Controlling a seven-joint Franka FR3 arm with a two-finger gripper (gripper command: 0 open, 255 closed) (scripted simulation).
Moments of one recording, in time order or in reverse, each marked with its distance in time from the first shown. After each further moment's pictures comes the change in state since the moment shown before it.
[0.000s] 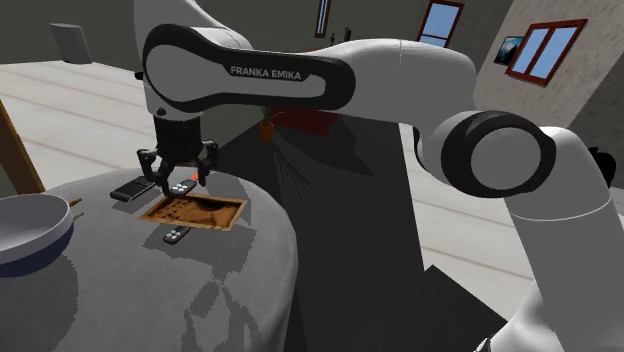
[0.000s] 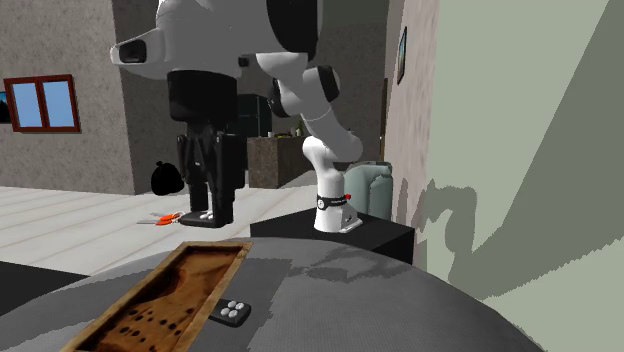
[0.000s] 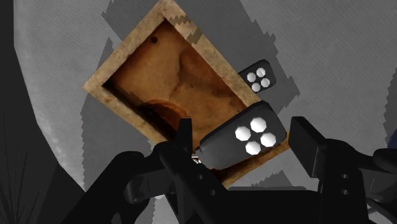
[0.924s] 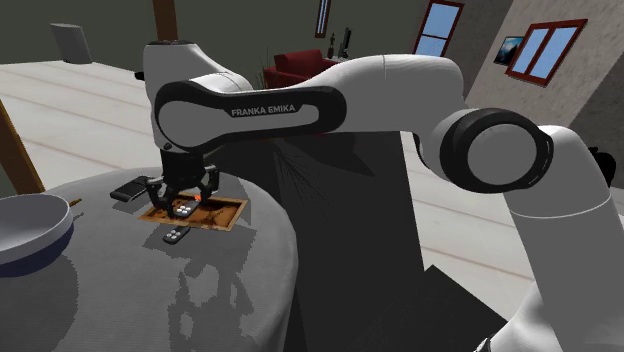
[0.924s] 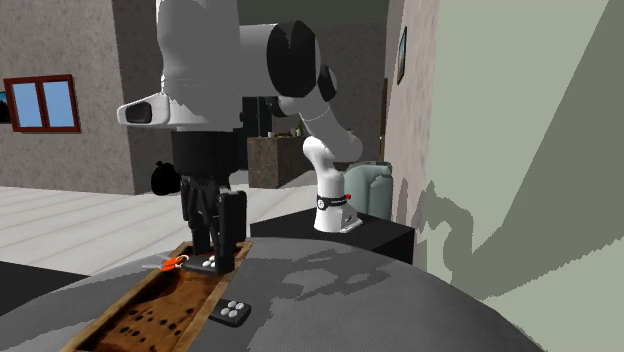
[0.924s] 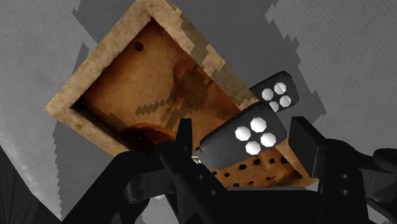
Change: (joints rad) arm -0.035 -0.004 -0.002 -0.173 -0.006 0.162 0.017
